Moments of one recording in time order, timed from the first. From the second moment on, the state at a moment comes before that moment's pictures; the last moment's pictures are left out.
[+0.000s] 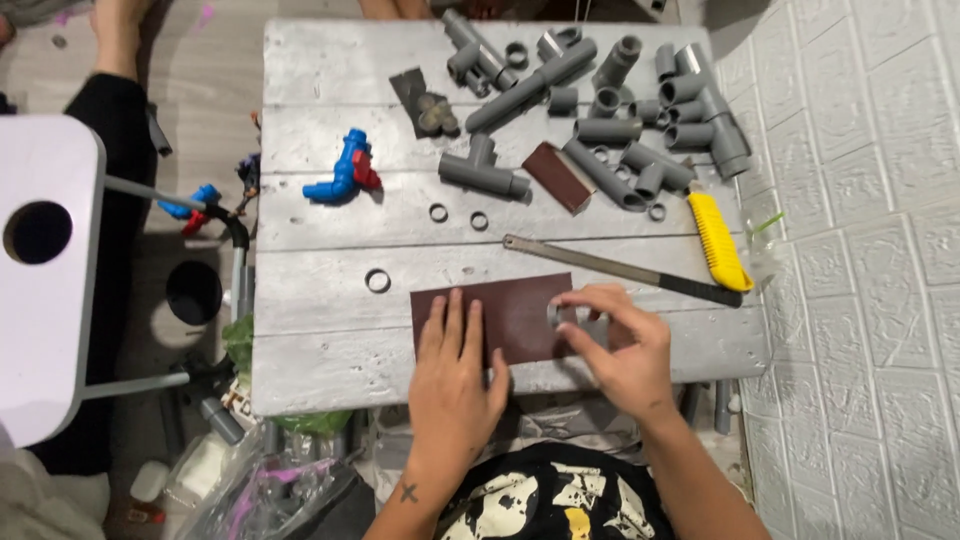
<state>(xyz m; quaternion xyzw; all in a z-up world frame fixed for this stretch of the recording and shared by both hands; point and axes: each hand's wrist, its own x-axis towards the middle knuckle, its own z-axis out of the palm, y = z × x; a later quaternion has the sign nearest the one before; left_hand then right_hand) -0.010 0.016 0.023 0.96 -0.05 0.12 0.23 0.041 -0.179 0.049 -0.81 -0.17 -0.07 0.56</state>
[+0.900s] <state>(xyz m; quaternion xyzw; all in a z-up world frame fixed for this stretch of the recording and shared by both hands) 0.037 0.071 0.093 0.83 -0.16 0.19 0.50 0.029 -0.180 0.083 -0.43 -0.22 0.05 0.87</state>
